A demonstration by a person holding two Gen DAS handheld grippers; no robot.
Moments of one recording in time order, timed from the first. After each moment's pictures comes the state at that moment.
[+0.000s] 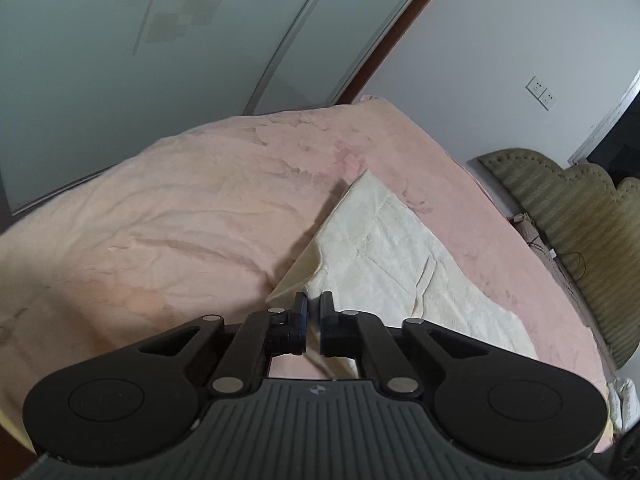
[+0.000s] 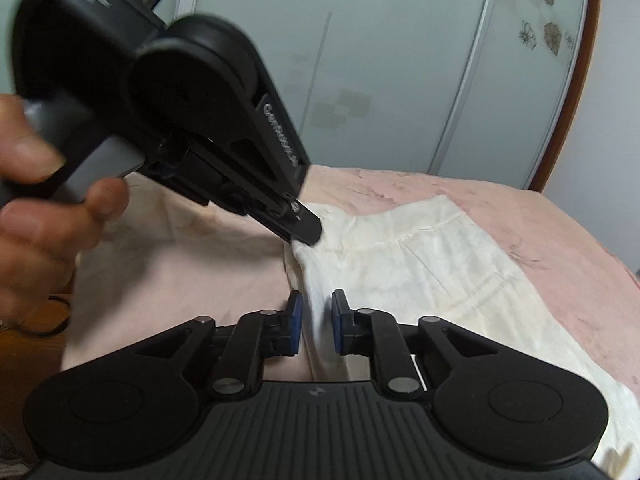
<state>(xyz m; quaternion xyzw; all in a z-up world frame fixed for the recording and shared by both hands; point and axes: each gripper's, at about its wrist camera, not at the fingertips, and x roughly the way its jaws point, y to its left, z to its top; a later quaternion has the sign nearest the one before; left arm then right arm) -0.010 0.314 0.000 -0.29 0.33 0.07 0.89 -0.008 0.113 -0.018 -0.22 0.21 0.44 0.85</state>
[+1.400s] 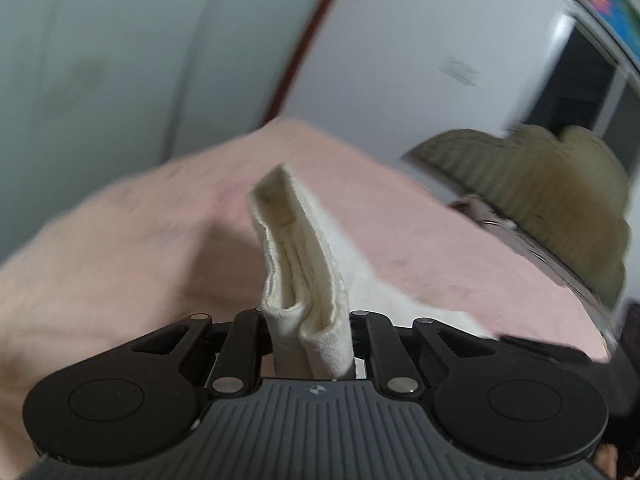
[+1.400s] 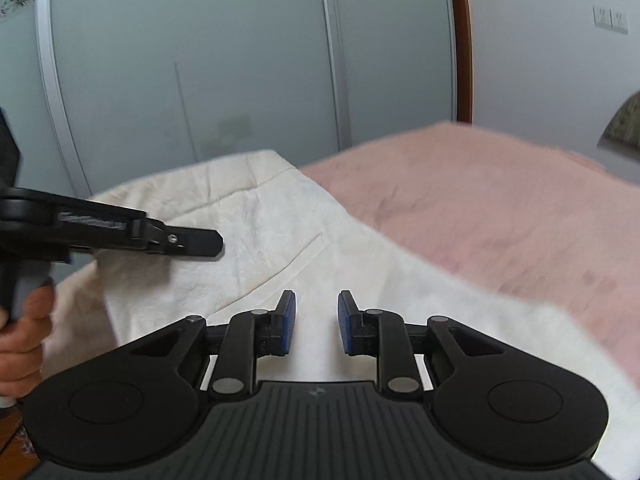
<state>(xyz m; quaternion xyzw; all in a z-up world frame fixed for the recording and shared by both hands) 0.026 0.236 0.048 -0.19 0.26 -0.03 0.95 0.051 -0.013 0.027 -0.04 0.29 0.37 0.88</state>
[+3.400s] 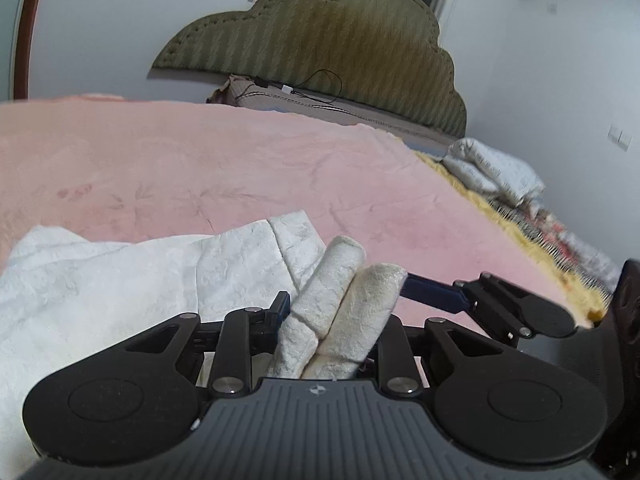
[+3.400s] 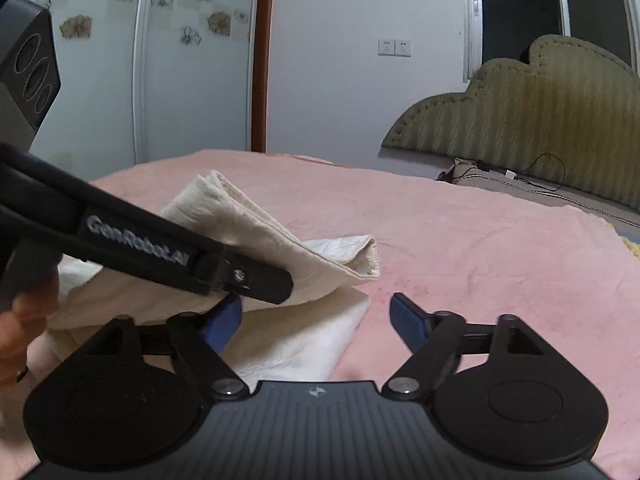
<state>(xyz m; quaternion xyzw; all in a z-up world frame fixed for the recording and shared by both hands) 0.034 -0.122 0.014 -0.06 0.33 -0.31 0.89 -0.036 -0.290 0.002 -0.03 0.23 0.11 0.97</state>
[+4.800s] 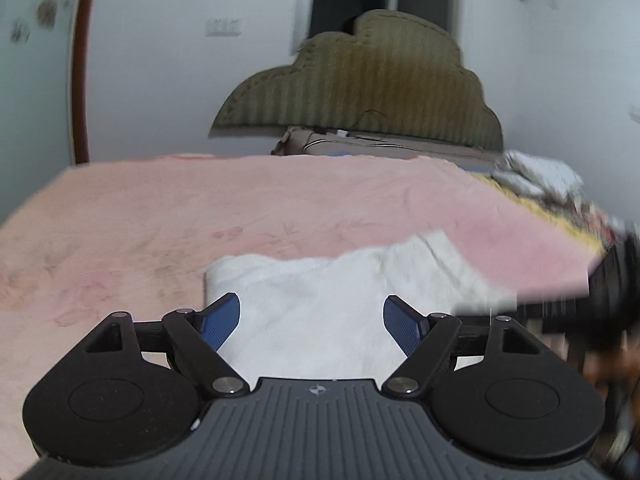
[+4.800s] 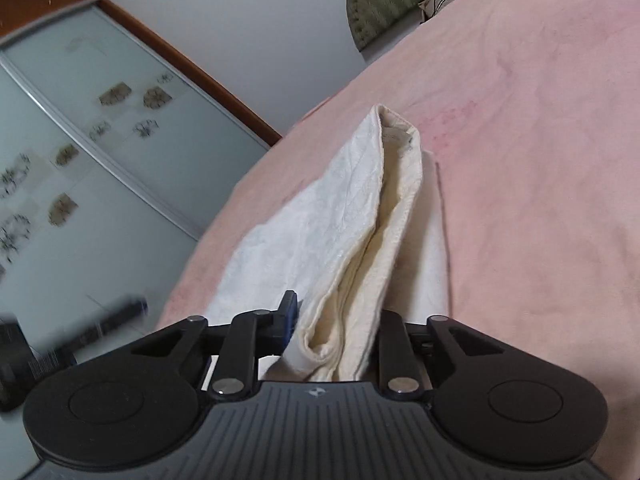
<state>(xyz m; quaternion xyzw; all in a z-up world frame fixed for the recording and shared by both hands) -0.020 0.021 0.034 0.04 0.24 -0.25 0.94 -0.026 -0.314 -0.059 0.37 0.30 0.17 0.86</state>
